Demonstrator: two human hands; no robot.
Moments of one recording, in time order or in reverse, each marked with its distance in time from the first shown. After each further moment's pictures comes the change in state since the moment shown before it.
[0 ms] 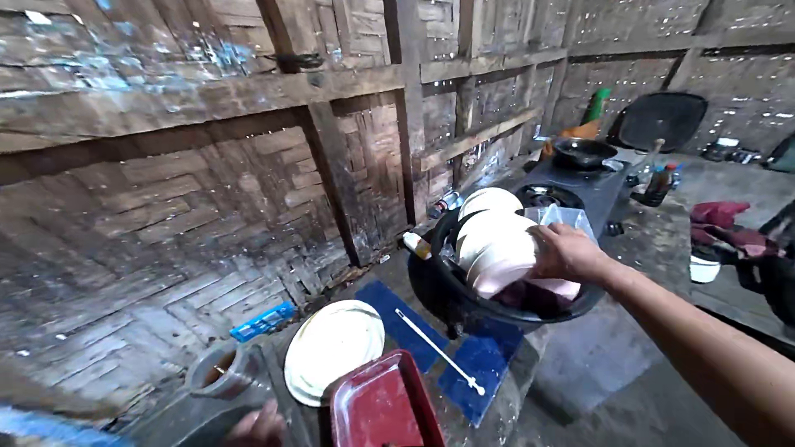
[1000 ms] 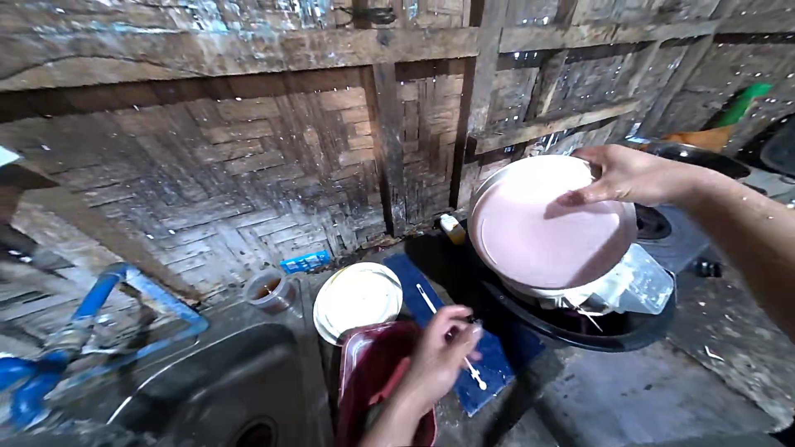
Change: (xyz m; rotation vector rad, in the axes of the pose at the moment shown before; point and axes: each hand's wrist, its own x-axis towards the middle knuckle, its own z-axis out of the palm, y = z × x) left_hand -0.069 0.190 0.205 -0.478 -0.453 0.195; right_hand 0.104 -0.054 -0.126 0.650 -0.267 -0.232
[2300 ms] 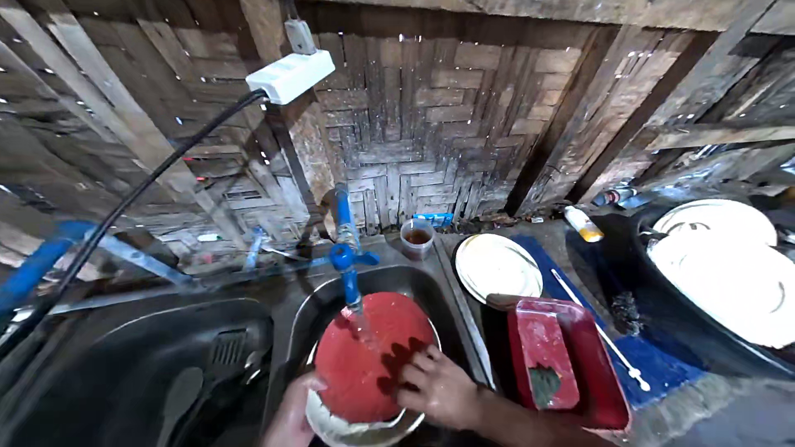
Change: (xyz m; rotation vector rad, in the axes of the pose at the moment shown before) left_hand -0.319 -0.127 -0.403 -0.580 0.902 -0.350; right_hand -0.072 -0.188 0.643 -0.405 -0.193 -1.055
